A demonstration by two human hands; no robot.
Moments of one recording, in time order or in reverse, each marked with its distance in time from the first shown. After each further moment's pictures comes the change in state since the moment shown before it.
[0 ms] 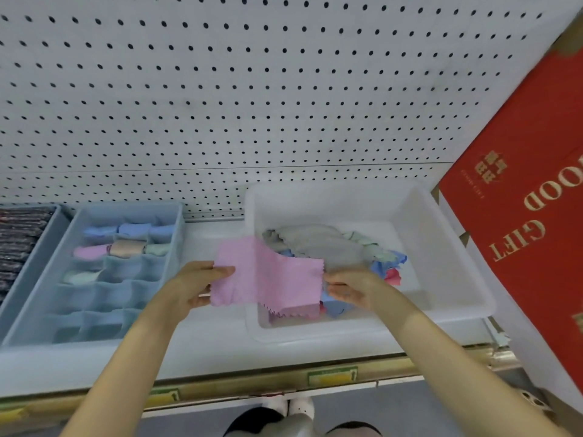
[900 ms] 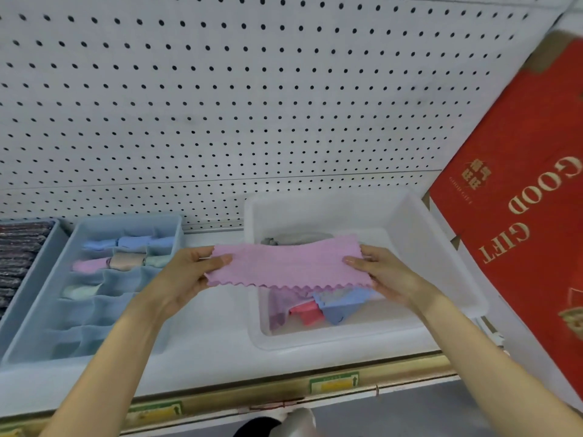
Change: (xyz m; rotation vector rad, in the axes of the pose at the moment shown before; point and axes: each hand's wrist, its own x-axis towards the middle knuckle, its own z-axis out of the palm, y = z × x) left_hand -0.011 0.027 -0.015 -0.131 -0.189 0.294; right_hand -0.038 -0.027 -0.040 -0.113 -0.177 -0.460
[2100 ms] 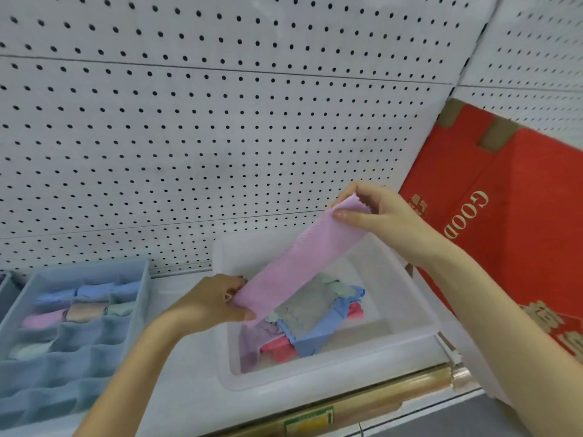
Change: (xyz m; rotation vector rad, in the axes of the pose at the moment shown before) left_hand -0.002 0.036 0.067 0.990 -0.225 0.232; right_hand -0.092 -0.159 0.026 -0.614 0.067 -0.648
